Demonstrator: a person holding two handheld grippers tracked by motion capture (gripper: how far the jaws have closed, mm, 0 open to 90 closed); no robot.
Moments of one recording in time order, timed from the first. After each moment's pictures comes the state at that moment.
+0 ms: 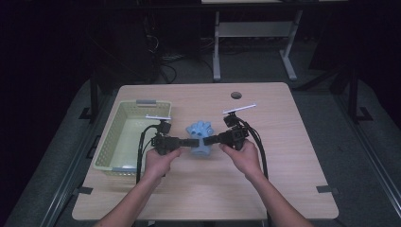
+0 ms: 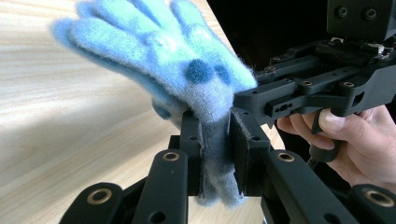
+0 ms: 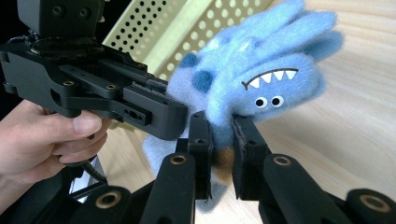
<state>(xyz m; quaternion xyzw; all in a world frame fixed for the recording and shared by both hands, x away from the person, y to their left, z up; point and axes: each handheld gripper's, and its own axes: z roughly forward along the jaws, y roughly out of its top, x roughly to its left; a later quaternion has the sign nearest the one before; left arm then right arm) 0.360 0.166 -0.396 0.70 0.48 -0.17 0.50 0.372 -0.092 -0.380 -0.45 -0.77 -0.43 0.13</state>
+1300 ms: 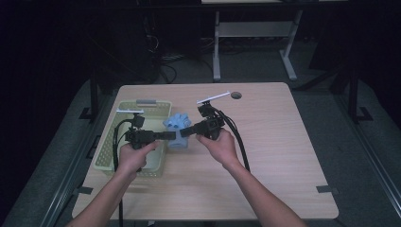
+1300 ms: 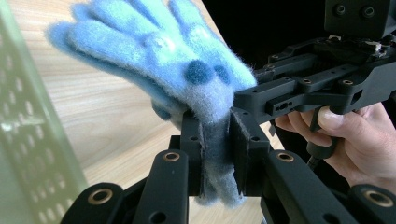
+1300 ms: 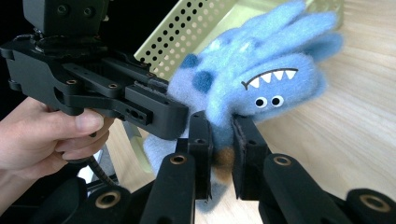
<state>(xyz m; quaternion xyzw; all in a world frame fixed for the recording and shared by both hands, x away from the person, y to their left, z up) 0.362 0.233 -0.371 0.69 0.49 -0.15 0.51 0.390 -0.025 -0.352 -0.41 -0.79 -0.44 0.14</state>
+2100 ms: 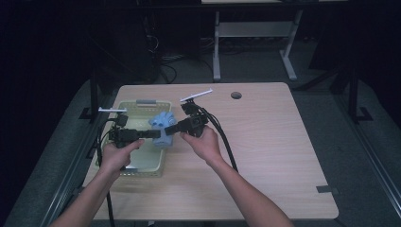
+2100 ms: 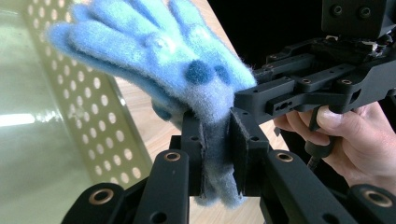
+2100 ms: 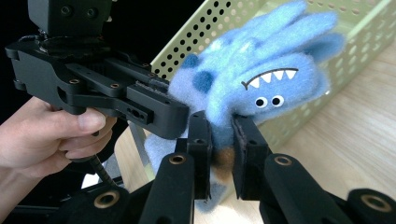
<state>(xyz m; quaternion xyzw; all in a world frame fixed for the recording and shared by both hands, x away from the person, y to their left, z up) 0.363 0.277 -0.367 0.68 0.50 -0.14 0.52 0.399 0.019 -0.350 -0.40 -0.79 -0.44 0.15</state>
